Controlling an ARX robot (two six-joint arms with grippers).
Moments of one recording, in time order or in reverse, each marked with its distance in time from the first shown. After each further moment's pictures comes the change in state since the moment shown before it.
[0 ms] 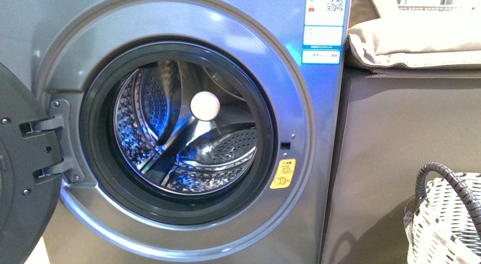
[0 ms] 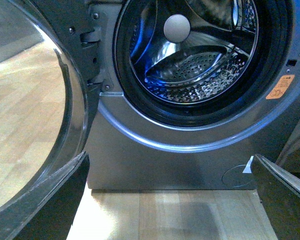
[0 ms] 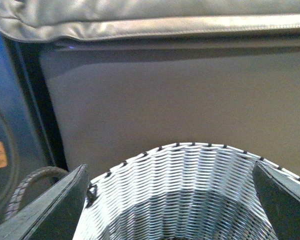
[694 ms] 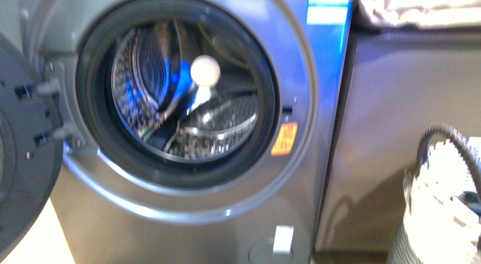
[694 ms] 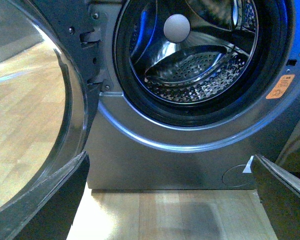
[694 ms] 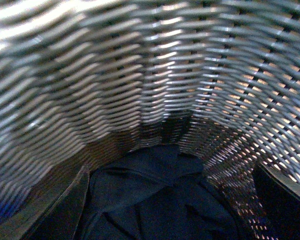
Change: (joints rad) left arm 0.000 0.000 0.000 0.000 0.000 0.000; right arm 0.128 1.164 0.693 -0.257 0.408 0.005
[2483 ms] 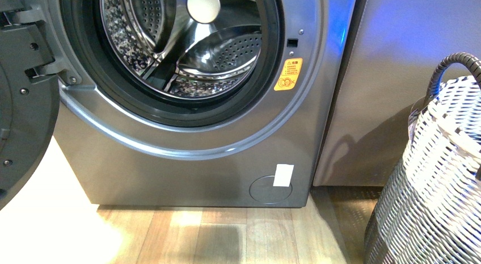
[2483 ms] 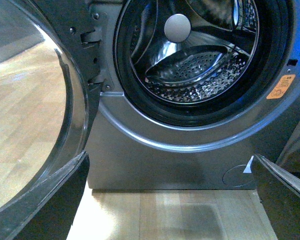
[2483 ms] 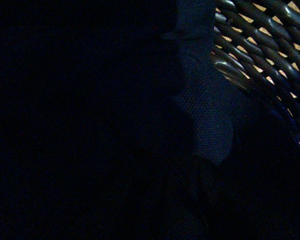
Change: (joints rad) left arm 0.000 0.000 0.000 0.000 0.000 0.000; right arm -0.122 0.735 0.380 0.077 0.046 -0.016
